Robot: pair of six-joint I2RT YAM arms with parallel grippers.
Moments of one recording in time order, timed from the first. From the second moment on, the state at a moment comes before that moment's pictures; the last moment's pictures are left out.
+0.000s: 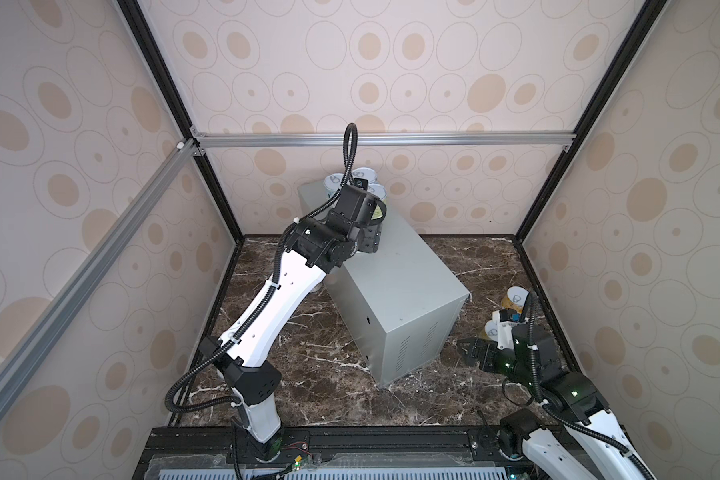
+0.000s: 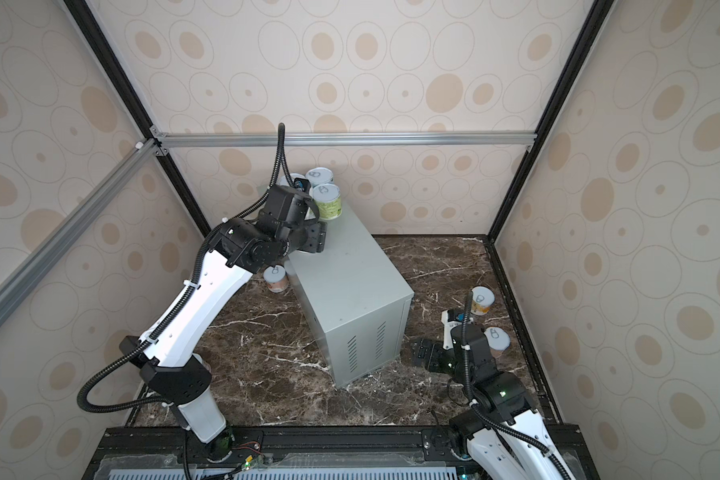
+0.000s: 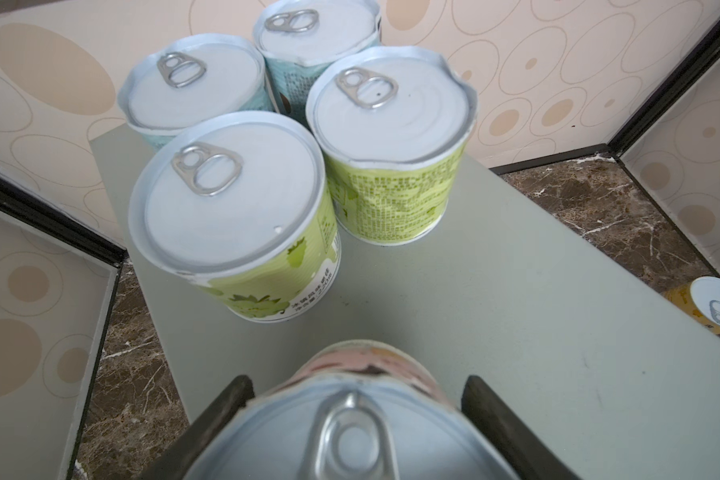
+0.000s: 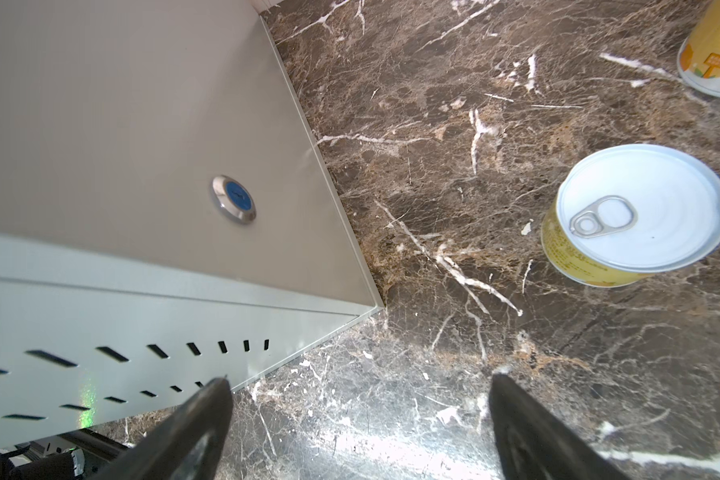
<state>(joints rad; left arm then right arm) -0.69 1.76 2.22 -1.10 -0.44 -0.24 0.37 0.53 0.65 -0.83 -0.08 0.53</state>
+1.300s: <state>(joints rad) -0.69 1.32 1.58 -0.72 -0.34 -0.29 0.37 0.51 0.65 -0.84 -0.08 0.53</state>
